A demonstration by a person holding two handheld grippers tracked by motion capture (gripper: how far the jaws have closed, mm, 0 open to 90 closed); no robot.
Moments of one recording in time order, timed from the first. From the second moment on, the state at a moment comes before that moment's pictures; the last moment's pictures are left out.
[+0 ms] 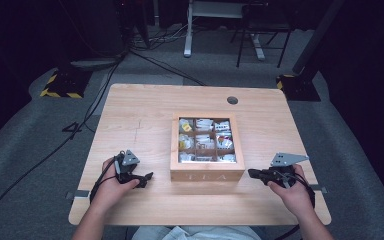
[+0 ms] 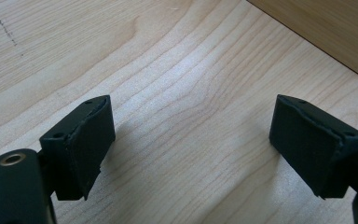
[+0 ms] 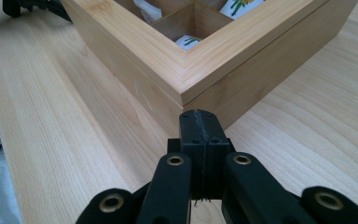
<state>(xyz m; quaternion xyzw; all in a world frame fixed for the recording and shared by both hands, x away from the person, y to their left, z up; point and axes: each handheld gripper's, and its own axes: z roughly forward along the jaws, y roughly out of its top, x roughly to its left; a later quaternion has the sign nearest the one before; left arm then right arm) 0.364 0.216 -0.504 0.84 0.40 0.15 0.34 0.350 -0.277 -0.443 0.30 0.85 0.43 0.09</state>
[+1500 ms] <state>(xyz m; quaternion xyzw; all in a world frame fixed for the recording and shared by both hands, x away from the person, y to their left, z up) 0.364 0.216 -0.504 0.84 0.40 0.15 0.34 0.347 -0.270 -0.437 0.31 0.83 0.46 0.09</state>
